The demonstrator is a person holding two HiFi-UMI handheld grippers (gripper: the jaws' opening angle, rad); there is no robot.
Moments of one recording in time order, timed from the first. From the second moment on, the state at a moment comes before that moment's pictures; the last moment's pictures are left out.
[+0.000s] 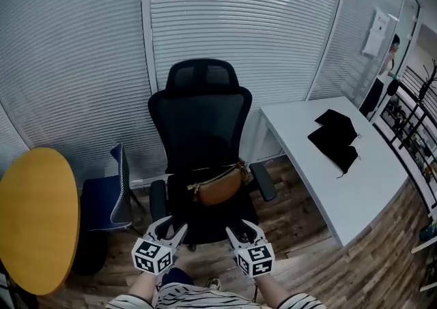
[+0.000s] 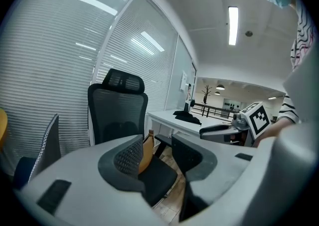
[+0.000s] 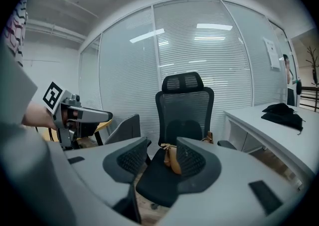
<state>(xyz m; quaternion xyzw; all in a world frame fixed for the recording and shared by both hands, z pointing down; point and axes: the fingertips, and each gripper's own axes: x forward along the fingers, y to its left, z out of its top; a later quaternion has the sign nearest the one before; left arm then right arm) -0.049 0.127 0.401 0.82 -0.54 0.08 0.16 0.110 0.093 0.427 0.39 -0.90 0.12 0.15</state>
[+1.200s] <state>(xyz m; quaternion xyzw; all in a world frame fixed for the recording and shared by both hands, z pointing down) -0.118 -0.079 0.530 0.84 -0.46 0.15 0.24 0.024 -0.053 0.558 0.43 -0.85 0.18 0.24</state>
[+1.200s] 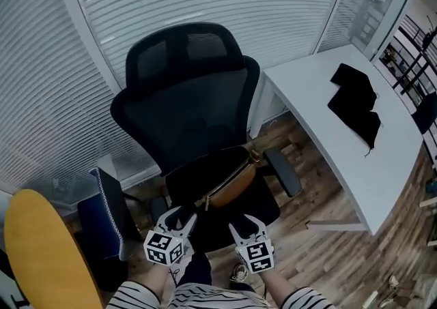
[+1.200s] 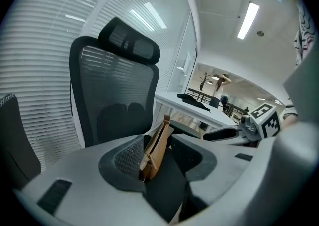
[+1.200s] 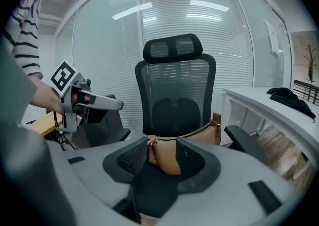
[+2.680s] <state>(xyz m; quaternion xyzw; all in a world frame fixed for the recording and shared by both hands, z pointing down) -0.142 -0.128 0.667 0.84 -0.34 0.16 0.40 -0.091 -0.104 0.673 0.31 -0.86 -0.19 0.37</state>
